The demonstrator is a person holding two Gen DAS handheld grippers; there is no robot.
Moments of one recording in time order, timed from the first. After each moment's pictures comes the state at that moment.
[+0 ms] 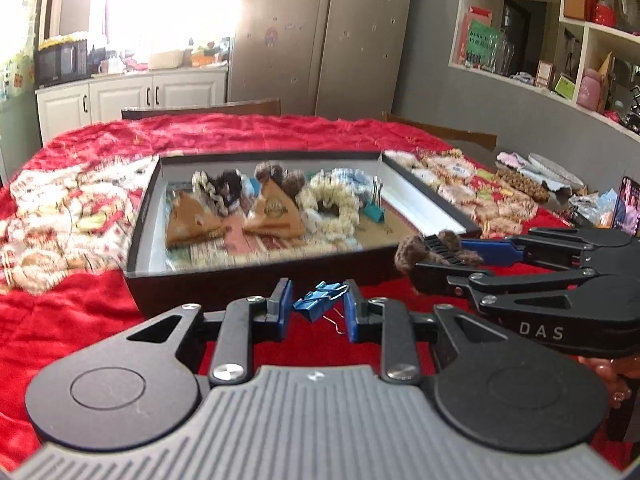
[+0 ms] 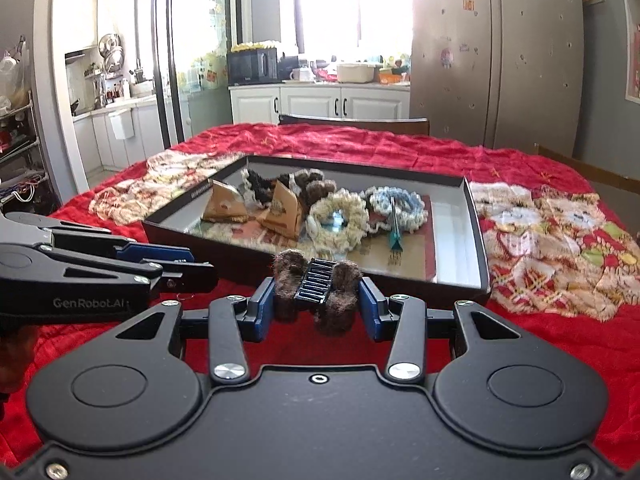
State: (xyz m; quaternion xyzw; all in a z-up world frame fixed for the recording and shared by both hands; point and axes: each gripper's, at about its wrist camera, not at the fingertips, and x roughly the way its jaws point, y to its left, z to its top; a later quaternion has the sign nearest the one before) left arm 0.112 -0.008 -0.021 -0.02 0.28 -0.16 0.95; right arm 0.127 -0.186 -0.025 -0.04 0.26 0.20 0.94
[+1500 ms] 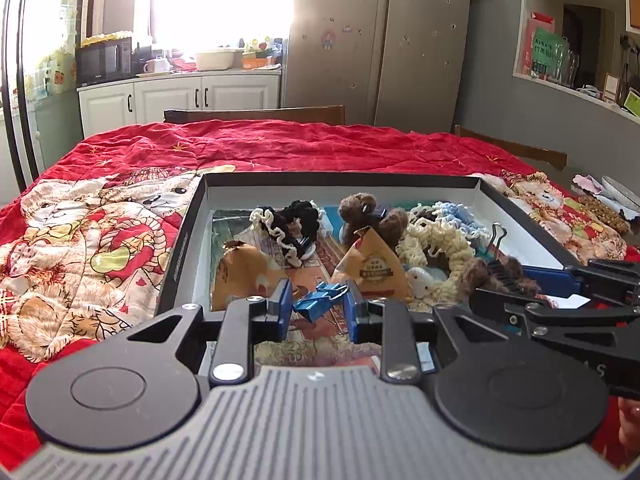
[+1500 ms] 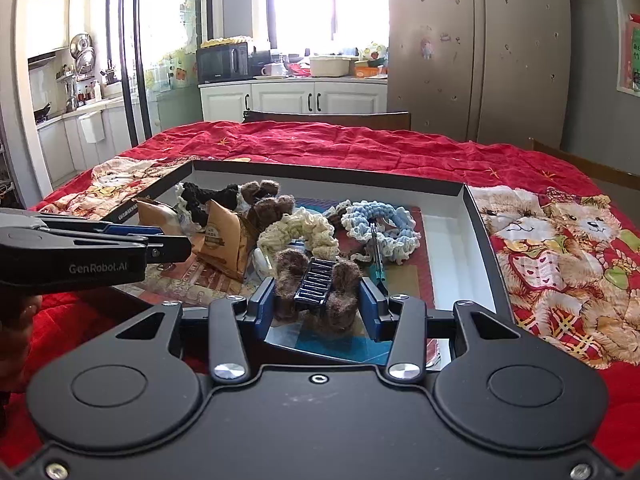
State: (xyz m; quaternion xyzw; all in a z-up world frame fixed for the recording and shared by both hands) left arm 0.206 0.006 -0.045 -0.02 0.28 -0.07 0.96; right arm 0.221 -0.169 -0.057 -0.03 0.27 0.16 0.95
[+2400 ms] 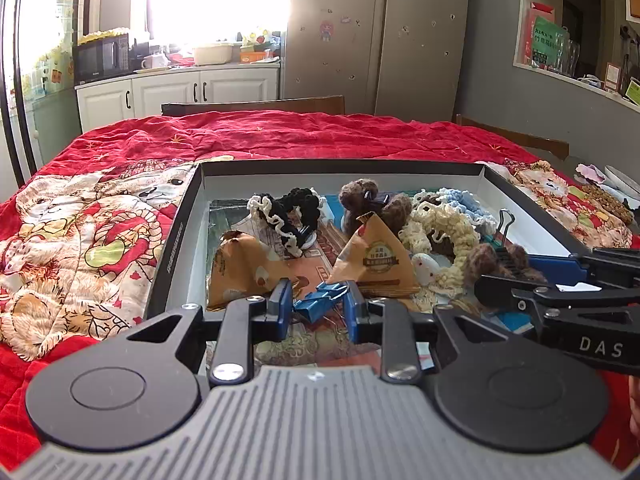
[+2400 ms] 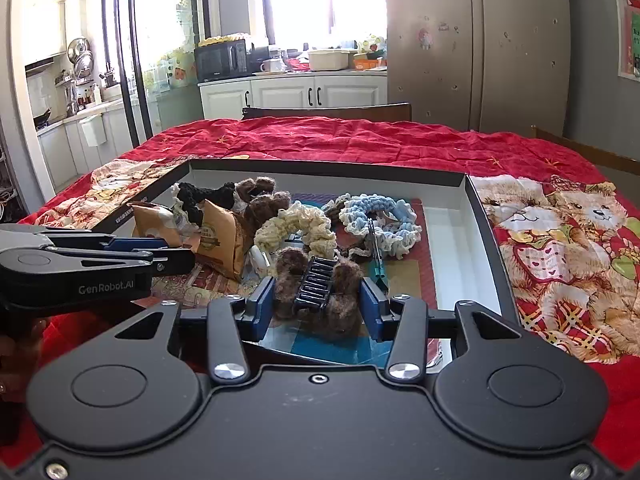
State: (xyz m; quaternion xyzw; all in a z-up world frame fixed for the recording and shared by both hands) left arm 0.212 0.005 -0.053 -0.01 0.29 -0.07 0.95; right arm 0.228 -0.171 -0.060 -0.02 0.29 0.16 0.94
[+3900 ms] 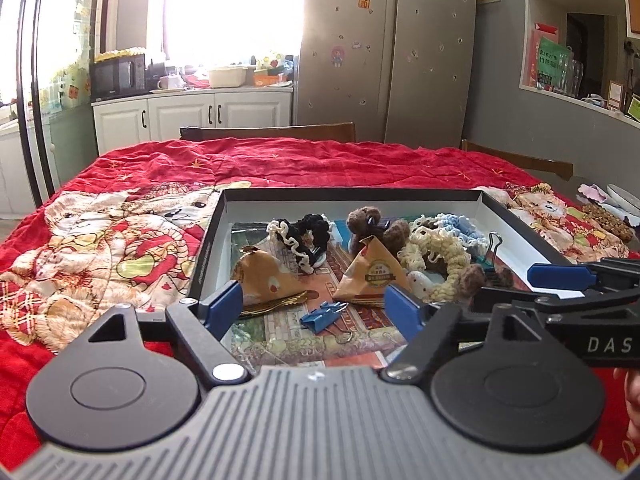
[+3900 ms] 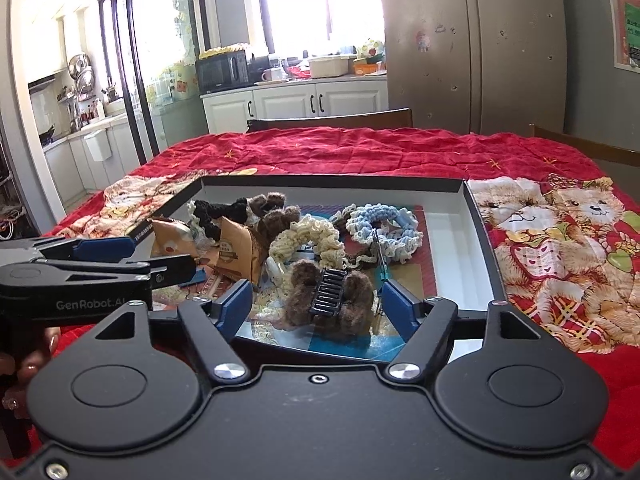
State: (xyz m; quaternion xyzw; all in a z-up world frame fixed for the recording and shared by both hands) left arm 0.183 0.009 -0.033 -0.01 0.25 -0.05 0.97; right arm 0.210 -0.175 -0.043 0.01 0.28 0.17 0.95
